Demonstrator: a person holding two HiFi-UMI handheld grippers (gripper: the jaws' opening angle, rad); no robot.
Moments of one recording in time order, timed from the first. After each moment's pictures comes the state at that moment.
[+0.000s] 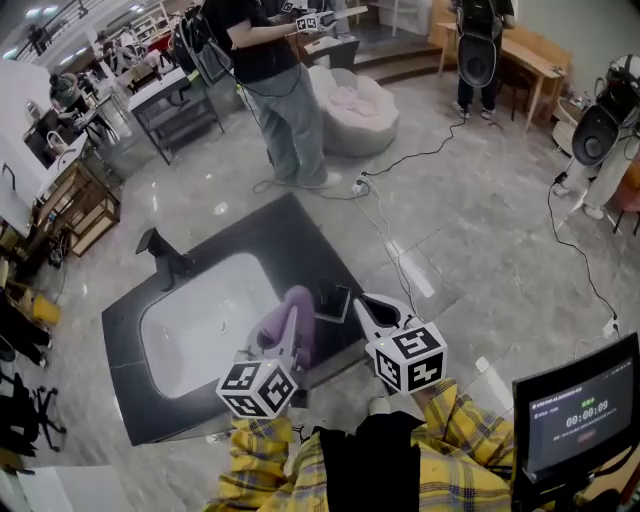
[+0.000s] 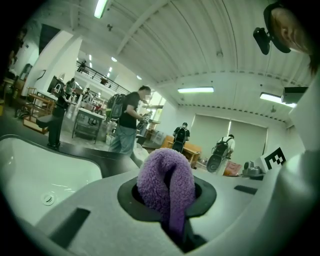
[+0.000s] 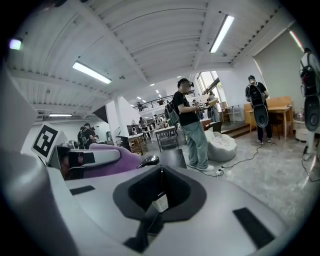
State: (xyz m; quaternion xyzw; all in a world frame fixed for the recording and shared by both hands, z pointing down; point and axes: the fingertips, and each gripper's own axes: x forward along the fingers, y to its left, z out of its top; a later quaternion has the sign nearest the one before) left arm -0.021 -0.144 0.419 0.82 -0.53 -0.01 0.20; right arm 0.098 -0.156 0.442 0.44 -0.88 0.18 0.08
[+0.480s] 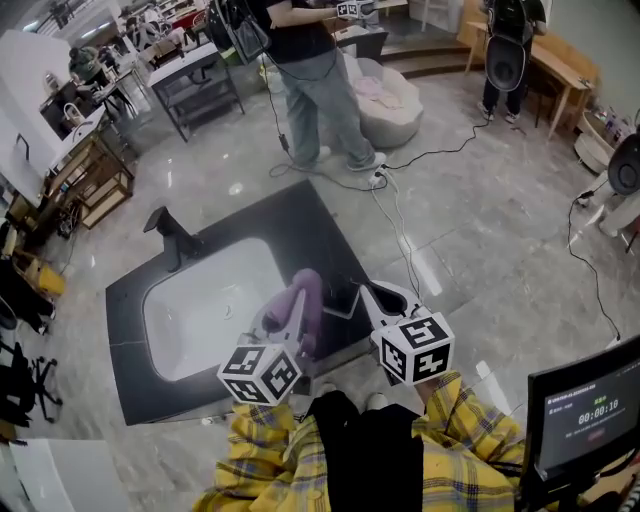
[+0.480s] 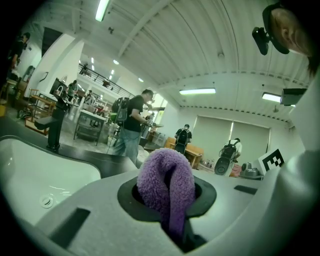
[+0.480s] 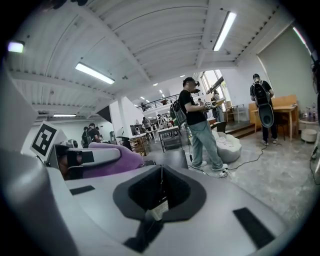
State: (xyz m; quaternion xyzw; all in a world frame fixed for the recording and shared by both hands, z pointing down) left arm -0.023 -0.166 0.419 0.82 -0.55 -0.02 0.19; right arm 0.088 -0.184 0.446 0.42 -0.89 0.18 0.08
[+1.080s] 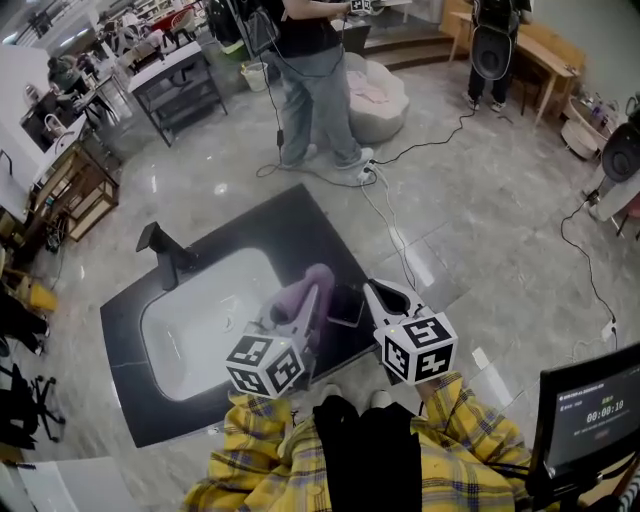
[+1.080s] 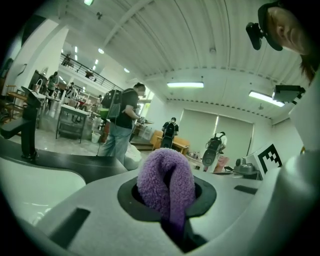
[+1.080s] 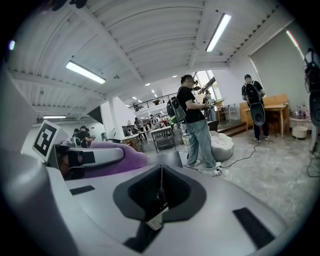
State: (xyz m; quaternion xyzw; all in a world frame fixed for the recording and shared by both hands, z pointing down) left arm -0.020 -0.207 0.420 0.86 -0.47 0.02 0.19; right arm 0.076 -0.212 0.448 0.46 -0.86 0.19 0.07
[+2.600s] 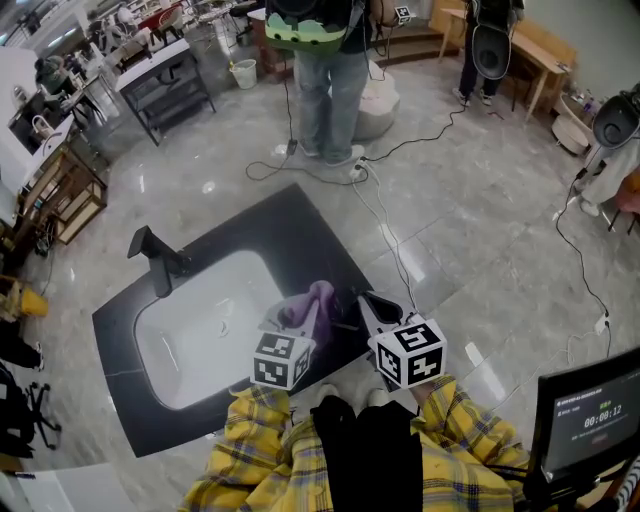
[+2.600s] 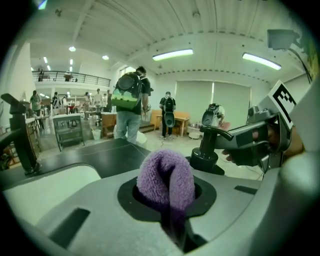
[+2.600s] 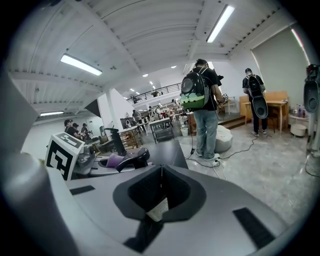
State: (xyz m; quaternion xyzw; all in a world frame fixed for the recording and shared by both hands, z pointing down) left arm -0.032 -0.223 0.521 0.86 -0.45 0.20 0.15; right arm 0.061 -0.212 0.488 0.46 -0.85 0.22 0.12
